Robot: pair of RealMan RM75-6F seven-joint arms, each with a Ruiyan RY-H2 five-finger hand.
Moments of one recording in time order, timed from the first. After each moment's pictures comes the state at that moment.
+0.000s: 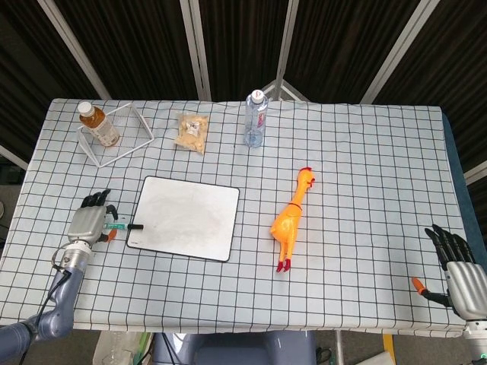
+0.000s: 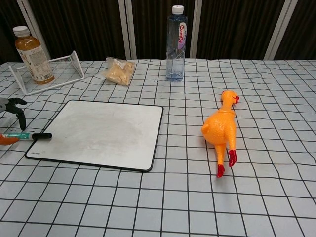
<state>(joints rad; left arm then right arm) -0.49 -1.52 -0.17 -1.30 0.97 0.95 0.36 0.05 -1.04 0.01 -1.63 -1.54 1.46 0.21</state>
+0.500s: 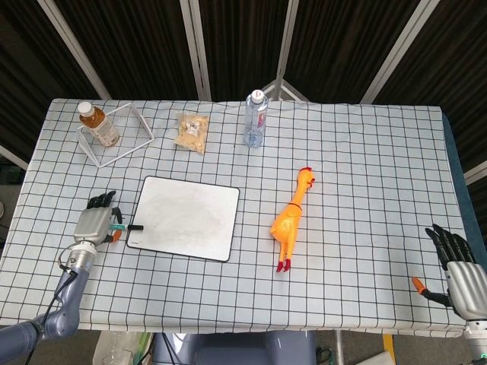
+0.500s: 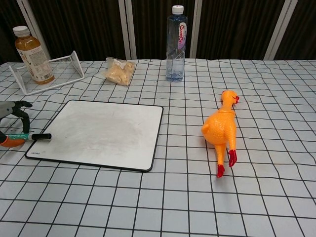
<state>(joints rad) -0.50 -1.55 -0.16 -1.28 0.97 0.97 0.35 0.05 -1.04 0.01 -1.62 -1.54 1.46 0.22</state>
